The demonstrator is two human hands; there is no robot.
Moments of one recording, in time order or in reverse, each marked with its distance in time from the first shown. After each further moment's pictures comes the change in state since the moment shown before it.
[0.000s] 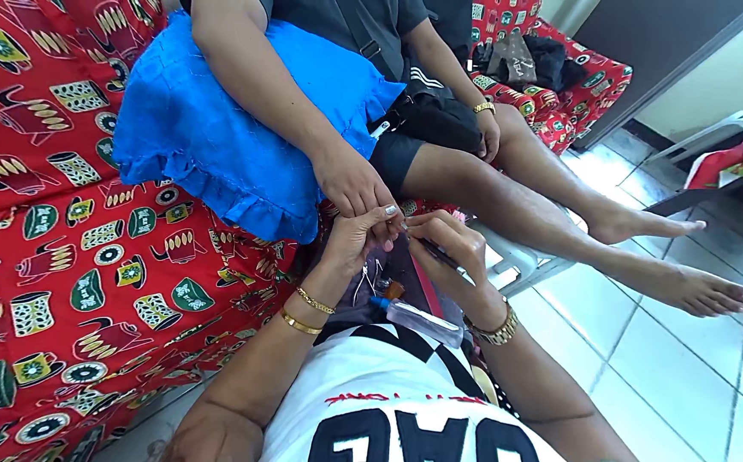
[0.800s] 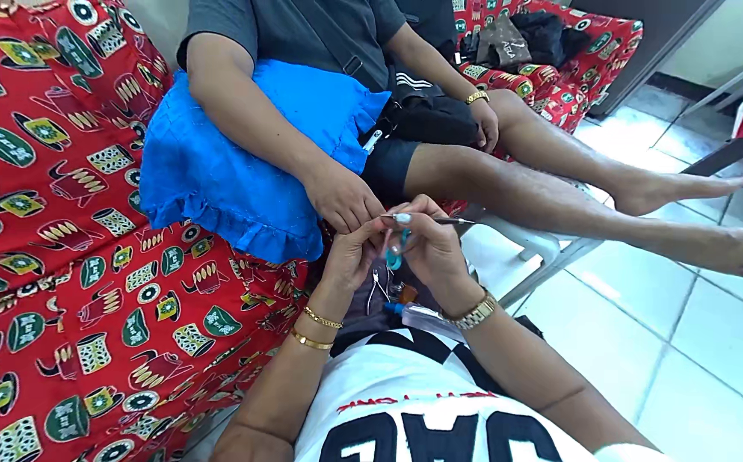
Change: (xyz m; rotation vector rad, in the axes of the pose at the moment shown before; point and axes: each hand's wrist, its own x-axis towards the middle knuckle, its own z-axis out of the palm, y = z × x) left_hand 0.009 -0.003 -0.004 -0.110 0.023 0.019; right_hand 0.021 -0.009 0.036 1.395 0.397 0.632
